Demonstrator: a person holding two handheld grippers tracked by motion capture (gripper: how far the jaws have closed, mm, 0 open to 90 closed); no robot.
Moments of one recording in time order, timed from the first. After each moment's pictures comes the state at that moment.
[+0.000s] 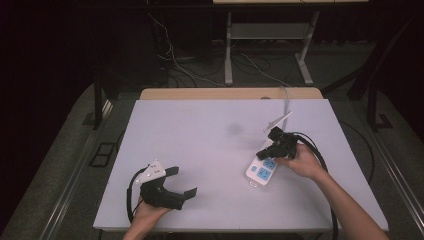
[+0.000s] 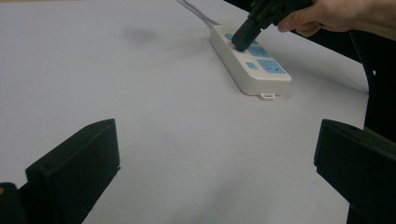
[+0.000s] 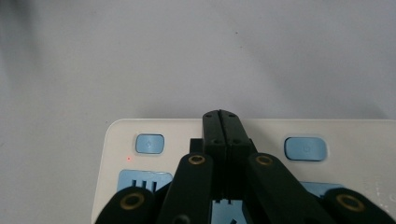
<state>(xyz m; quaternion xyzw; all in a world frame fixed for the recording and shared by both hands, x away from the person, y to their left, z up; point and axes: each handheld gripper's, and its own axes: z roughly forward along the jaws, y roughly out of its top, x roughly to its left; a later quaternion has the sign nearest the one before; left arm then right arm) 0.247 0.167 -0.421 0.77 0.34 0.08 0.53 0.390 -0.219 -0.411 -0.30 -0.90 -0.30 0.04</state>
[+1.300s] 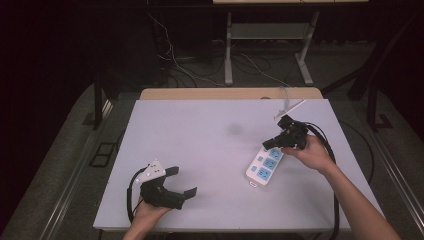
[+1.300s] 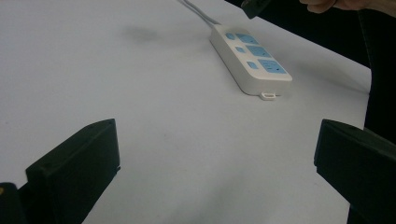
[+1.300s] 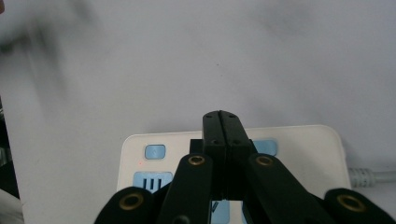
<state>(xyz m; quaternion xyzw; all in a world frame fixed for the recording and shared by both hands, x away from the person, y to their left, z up) 0.248 0.168 -0.422 0.77 0.34 0.08 0.53 0.399 -0.241 -0.374 -0.33 -0.88 -0.33 0.03</state>
